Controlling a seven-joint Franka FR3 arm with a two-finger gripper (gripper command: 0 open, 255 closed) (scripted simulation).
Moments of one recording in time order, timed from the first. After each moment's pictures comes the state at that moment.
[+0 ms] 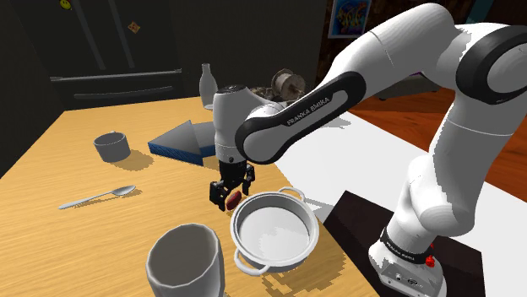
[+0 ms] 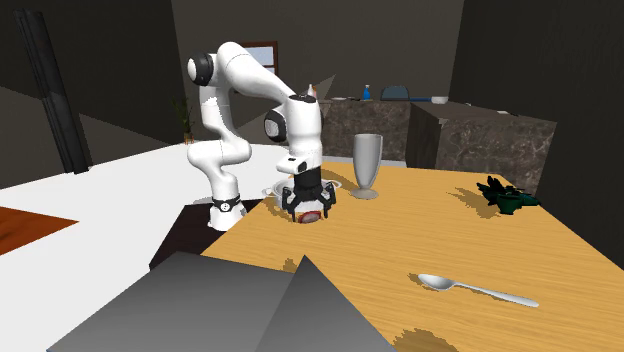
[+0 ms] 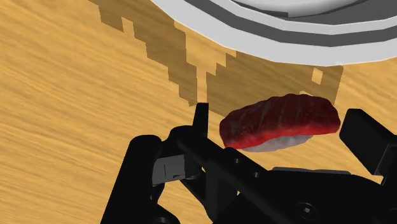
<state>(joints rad) 0.24 0.00 0.32 -2.19 0.07 2.21 0.57</state>
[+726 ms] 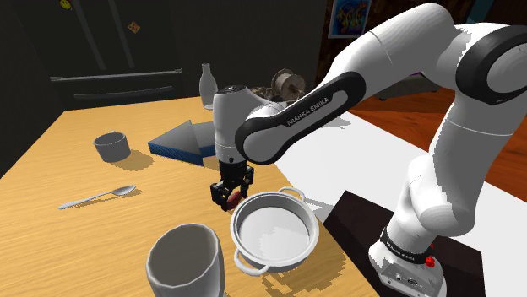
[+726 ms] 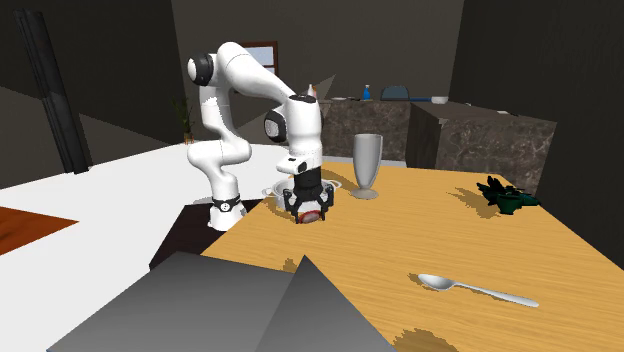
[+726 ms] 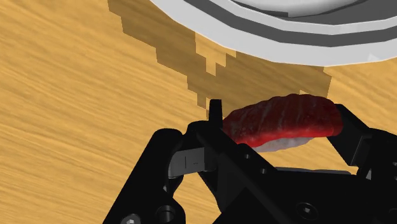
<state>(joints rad) 0.24 0.00 0.32 -2.19 0.07 2.21 0.57</state>
